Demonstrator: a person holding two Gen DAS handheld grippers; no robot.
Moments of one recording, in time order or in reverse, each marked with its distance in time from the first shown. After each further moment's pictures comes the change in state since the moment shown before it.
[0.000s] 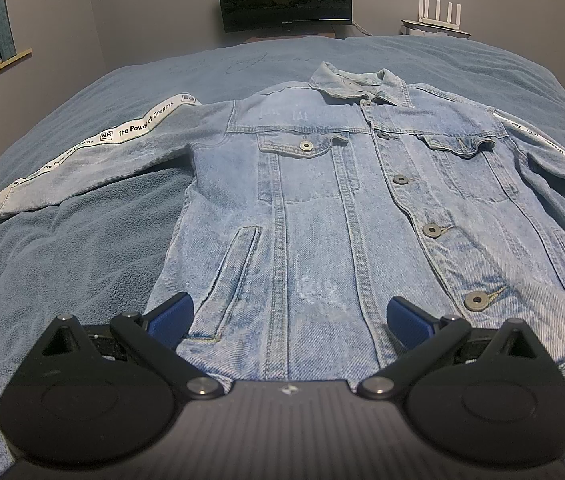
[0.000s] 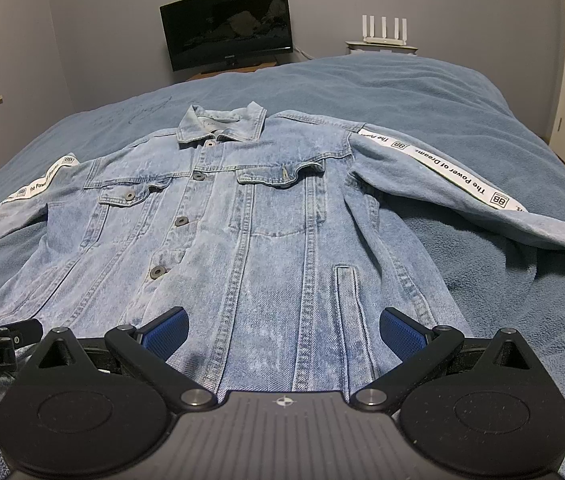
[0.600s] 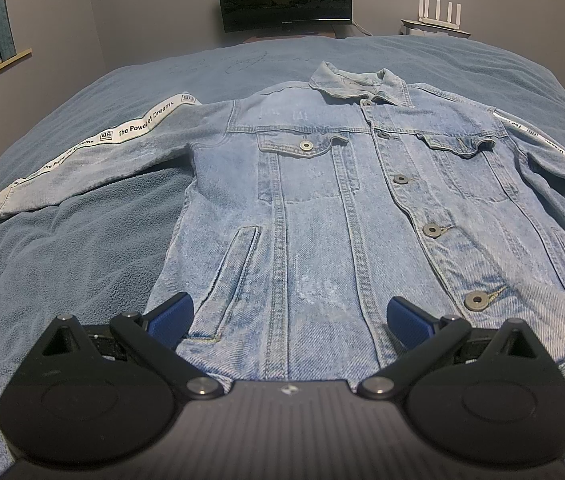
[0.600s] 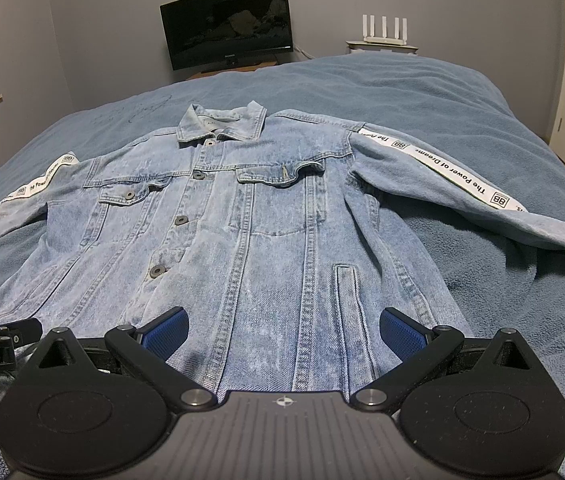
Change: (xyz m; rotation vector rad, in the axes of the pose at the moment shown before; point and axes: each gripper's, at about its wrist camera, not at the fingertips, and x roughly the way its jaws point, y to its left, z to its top) left arm 0.000 0.000 0.000 0.000 0.000 0.000; right arm -0.002 0.000 0.002 -0.001 0.002 -0.001
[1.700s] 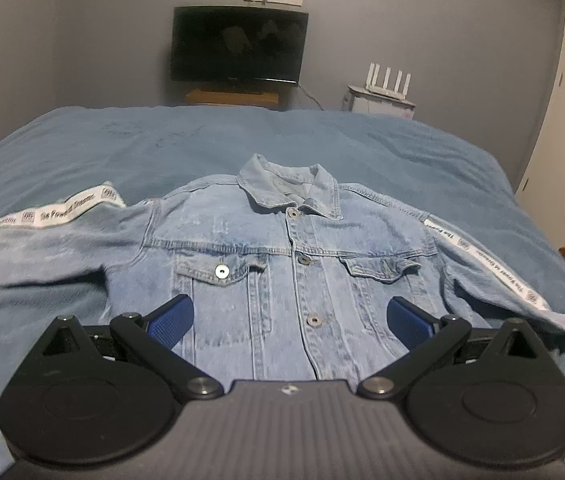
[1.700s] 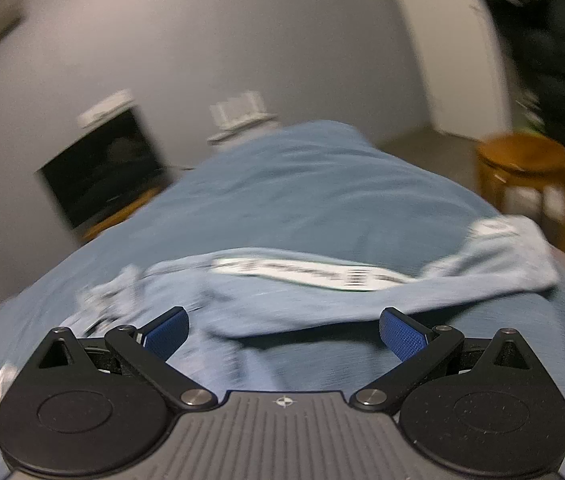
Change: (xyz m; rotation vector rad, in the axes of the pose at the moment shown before) left arm 0.003 -0.021 0.115 -0.053 -0.156 -0.233; right arm -0.053 -0.175 0.049 0.539 -0.261 -0.193
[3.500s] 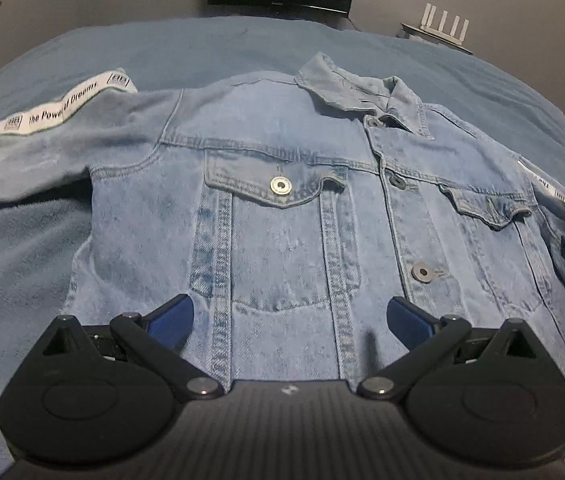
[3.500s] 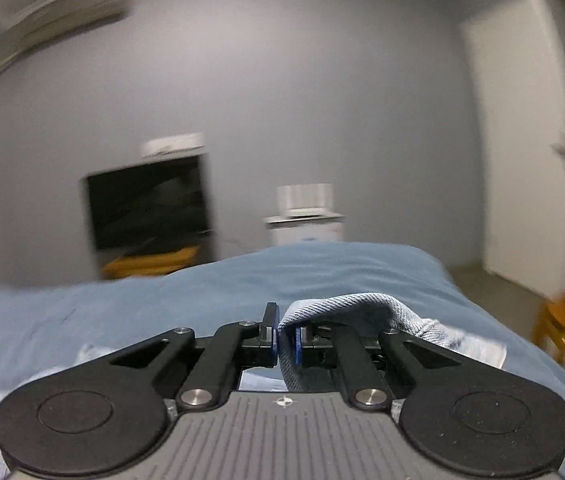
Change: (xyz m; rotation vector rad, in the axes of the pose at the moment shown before) left arm 0.135 0.063 -0.051 -0.103 0.199 0.081; right arm 0.150 0.251 0.033 -0.477 -0.291 0.153
